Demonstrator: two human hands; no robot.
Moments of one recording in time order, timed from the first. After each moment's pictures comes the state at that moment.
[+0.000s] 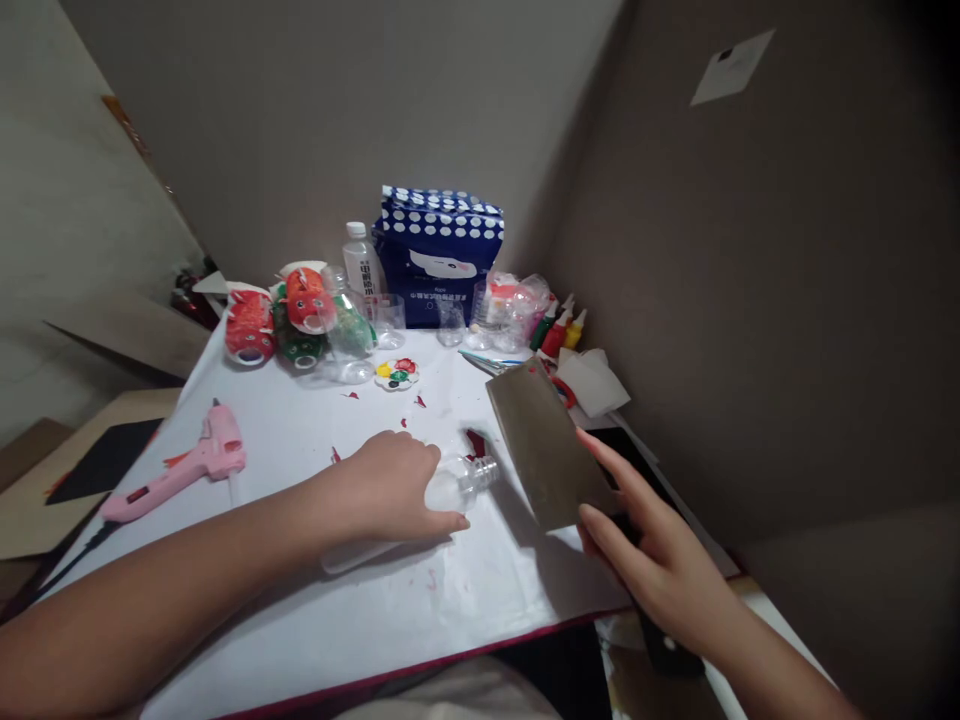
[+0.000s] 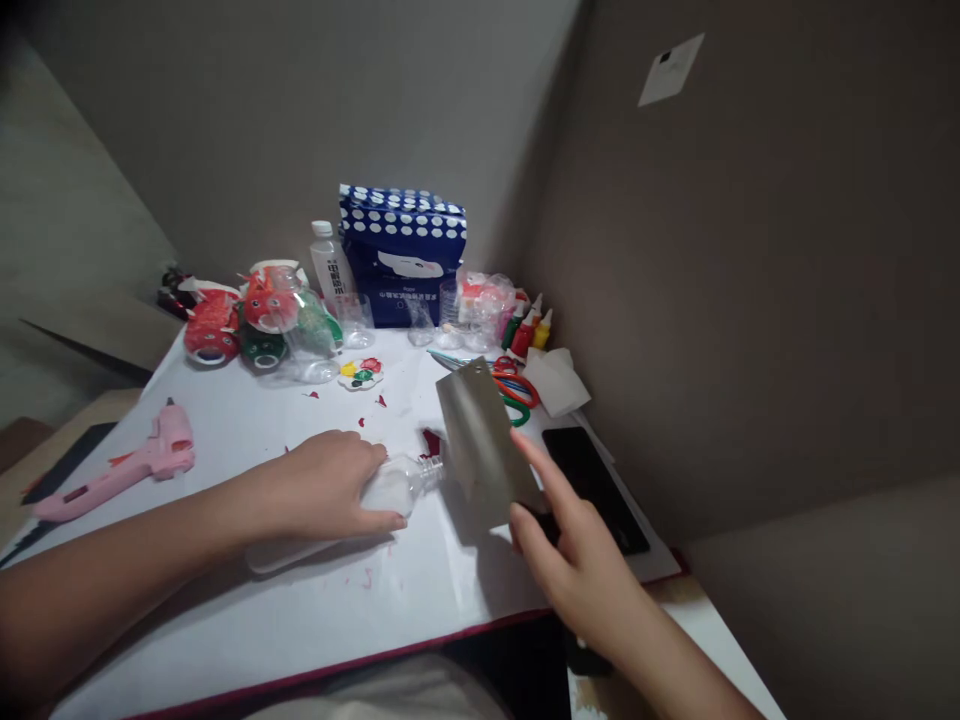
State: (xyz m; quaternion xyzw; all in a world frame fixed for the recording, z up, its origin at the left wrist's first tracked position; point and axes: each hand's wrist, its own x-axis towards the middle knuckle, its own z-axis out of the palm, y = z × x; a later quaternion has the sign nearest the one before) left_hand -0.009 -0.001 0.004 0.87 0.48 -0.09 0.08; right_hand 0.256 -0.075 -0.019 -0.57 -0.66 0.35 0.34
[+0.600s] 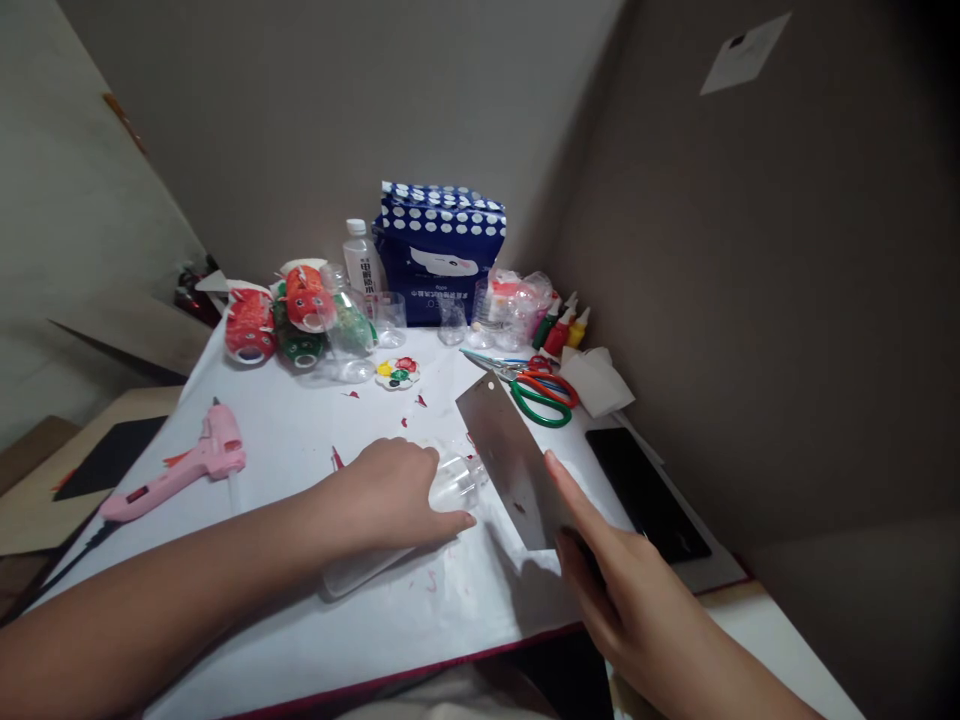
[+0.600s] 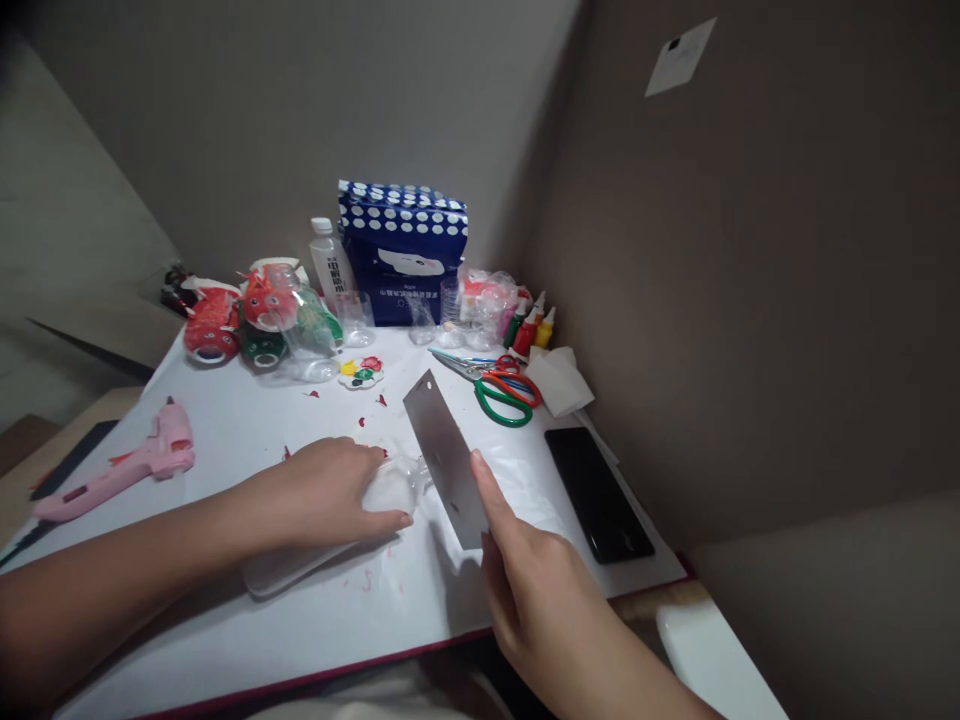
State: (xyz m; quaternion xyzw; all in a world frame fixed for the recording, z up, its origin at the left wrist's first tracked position) left_hand -0.006 -0.004 -0.004 0.84 0.53 -0.07 0.12; right_hand 0.236 -0.092 -0.019 -0.53 -0.78 0.25 0.23
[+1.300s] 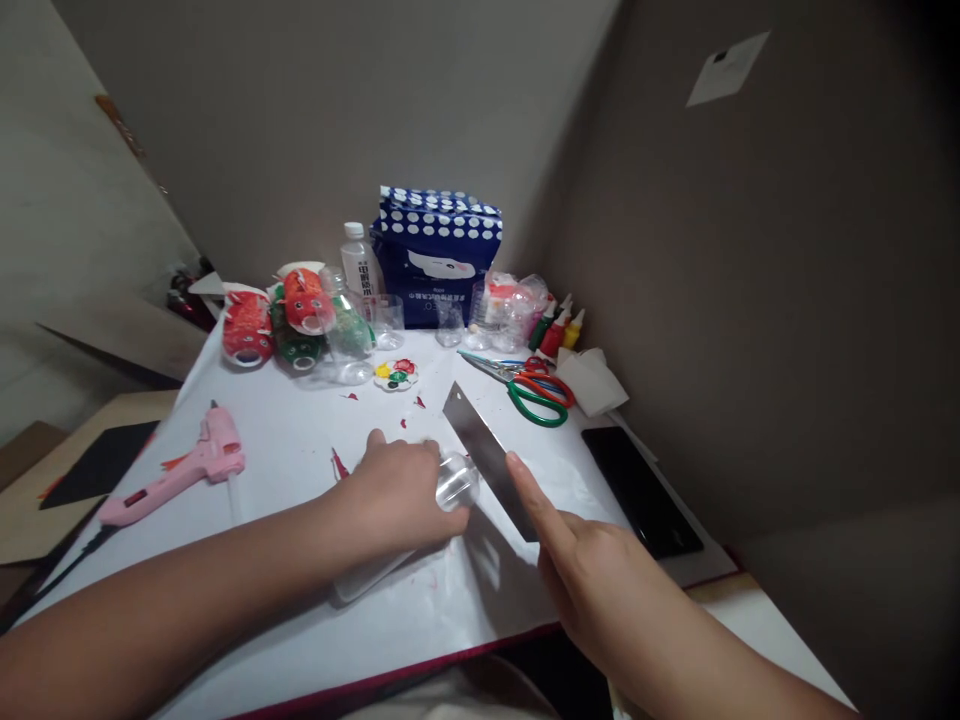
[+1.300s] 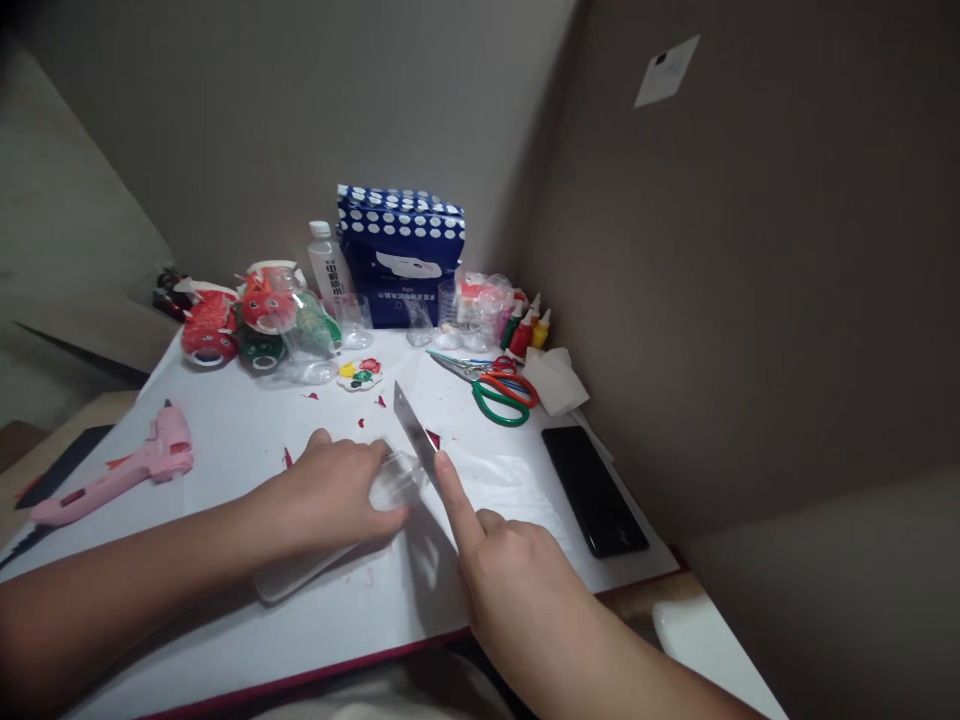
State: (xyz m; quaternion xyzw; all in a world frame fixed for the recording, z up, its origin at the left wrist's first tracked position) left_hand 0.006 -0.012 0.001 0.83 0.55 -0.02 0.10; right_hand 0.212 -0.083 -0.011 -0.48 -0.87 0.00 0.07
